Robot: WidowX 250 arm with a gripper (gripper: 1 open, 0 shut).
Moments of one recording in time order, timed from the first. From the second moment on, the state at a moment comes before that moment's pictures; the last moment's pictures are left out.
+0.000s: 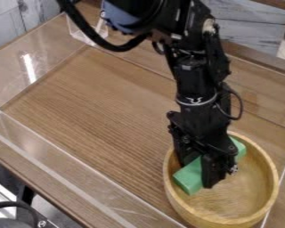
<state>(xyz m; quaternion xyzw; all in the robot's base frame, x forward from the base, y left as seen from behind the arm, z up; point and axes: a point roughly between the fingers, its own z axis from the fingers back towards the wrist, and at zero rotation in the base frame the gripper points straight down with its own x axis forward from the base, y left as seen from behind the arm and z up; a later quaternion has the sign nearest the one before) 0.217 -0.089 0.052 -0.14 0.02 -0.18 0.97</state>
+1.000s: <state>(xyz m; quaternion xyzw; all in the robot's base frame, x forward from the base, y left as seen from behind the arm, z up) 0.215 -0.087 0.054 -0.15 0.03 -0.17 0.97</state>
